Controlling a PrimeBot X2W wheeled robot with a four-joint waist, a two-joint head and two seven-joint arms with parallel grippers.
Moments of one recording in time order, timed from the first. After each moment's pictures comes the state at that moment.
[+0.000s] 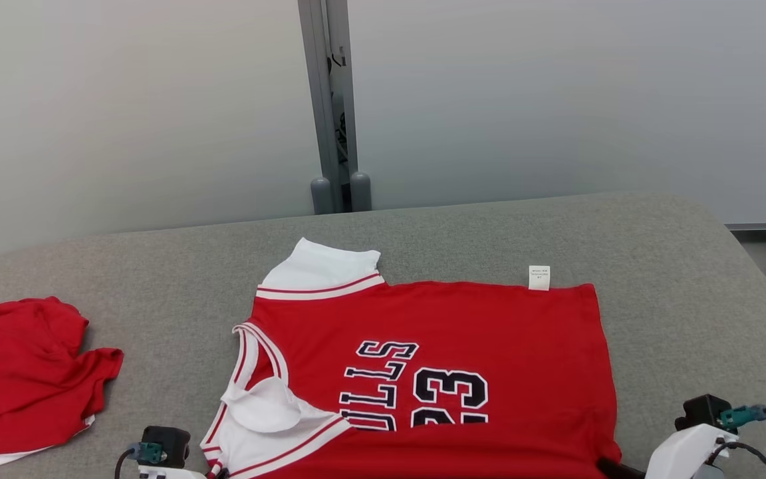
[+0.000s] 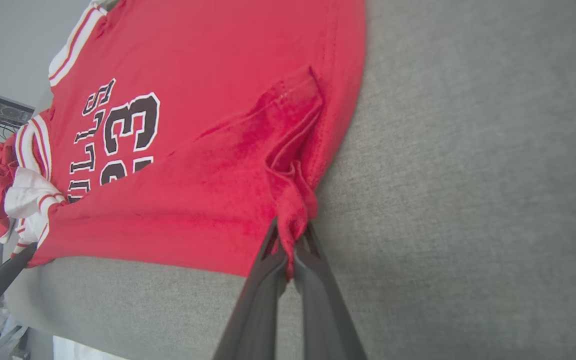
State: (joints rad) left arm -0.26 0.19 -0.45 0.99 -0.54 -0.12 0.01; right arm -0.30 -0.36 0.71 0.79 1.26 0.13 0.19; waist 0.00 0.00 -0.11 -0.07
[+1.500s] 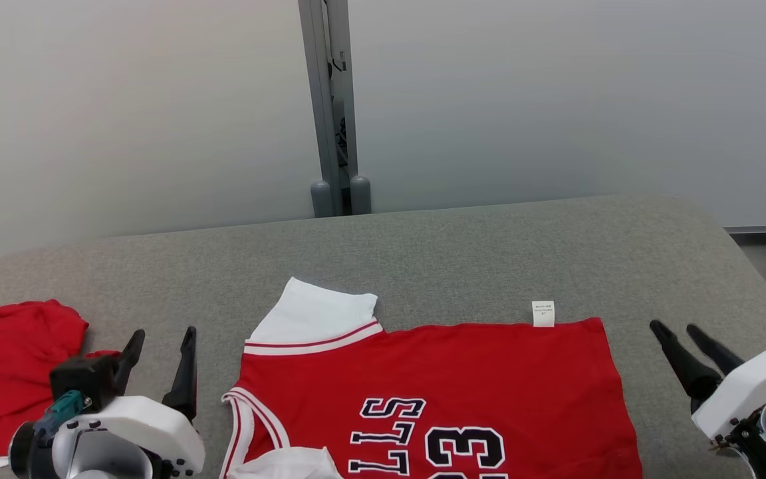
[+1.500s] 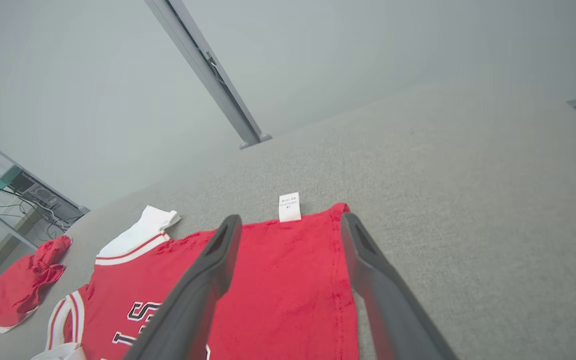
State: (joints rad) left arm -0.05 0.36 -0.31 0.13 -0.56 0.19 0.05; right arm -0.26 -0.50 0.46 0.48 1.11 0.13 0.09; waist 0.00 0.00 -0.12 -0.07
